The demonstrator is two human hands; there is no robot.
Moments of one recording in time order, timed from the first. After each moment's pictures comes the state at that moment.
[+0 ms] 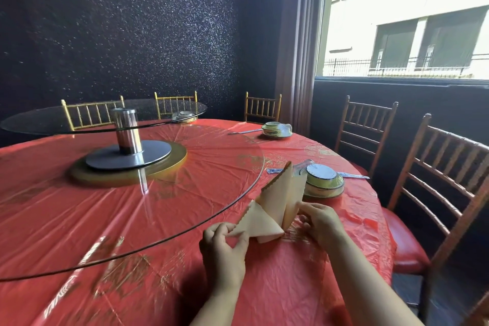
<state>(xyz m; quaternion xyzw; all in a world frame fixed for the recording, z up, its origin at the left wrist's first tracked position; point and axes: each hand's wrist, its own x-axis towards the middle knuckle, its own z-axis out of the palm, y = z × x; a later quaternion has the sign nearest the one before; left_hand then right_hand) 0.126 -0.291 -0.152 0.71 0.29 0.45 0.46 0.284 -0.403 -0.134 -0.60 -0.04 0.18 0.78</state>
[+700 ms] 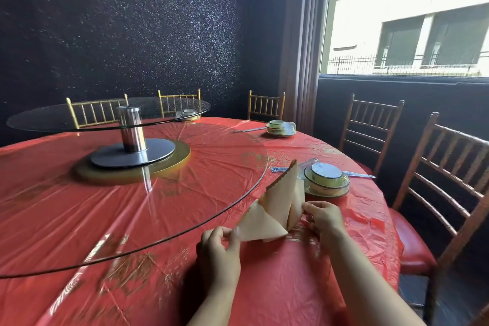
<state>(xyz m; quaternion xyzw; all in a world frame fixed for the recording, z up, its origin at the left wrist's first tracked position) 0.116 -0.277 -0.157 0.72 0.29 0.44 0.45 0.292 -0.395 -0.140 -0.68 -0.02 0.11 0.73</state>
